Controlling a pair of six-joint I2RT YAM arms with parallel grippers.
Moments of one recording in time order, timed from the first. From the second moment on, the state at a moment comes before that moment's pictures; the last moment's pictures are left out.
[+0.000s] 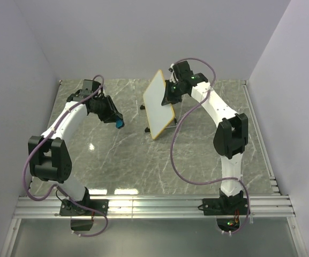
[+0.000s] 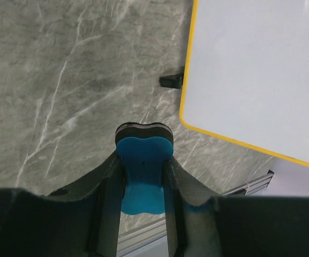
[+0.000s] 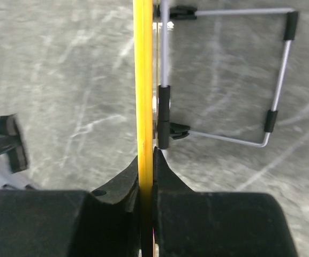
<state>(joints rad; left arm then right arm) -0.14 1.62 1.35 -0.72 0.39 -0.60 0.41 2.07 1.99 -0.83 -0.32 0.42</state>
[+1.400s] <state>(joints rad) -0.14 1.72 1.15 -0.69 0.04 -0.53 0.46 1.57 1.81 -0.92 0.00 0.44</state>
